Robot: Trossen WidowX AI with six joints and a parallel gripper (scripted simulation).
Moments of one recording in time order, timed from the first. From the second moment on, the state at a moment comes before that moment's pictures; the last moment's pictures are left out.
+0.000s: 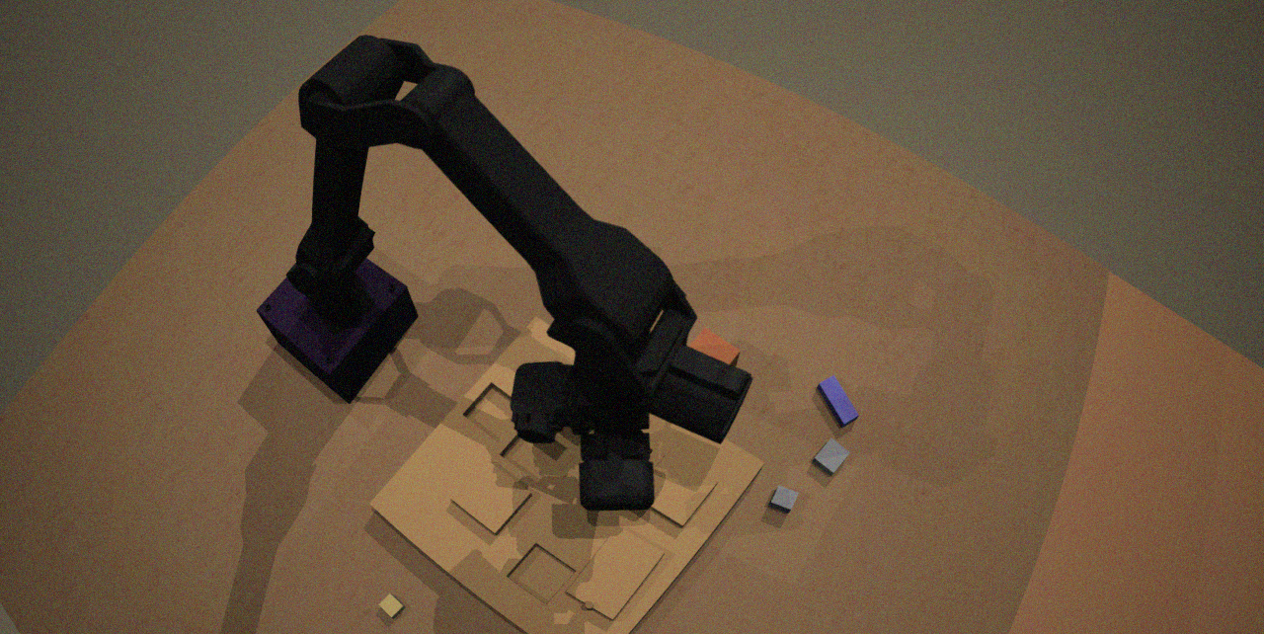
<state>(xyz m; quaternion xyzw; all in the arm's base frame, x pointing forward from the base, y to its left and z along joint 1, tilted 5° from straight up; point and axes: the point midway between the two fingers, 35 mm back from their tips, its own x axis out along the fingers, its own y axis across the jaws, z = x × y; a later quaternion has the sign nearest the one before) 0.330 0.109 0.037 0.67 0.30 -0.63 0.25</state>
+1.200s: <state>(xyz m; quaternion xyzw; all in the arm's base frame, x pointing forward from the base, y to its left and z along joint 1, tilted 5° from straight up) 0.335 0.080 0.093 0.68 0.30 -0.63 0.25</state>
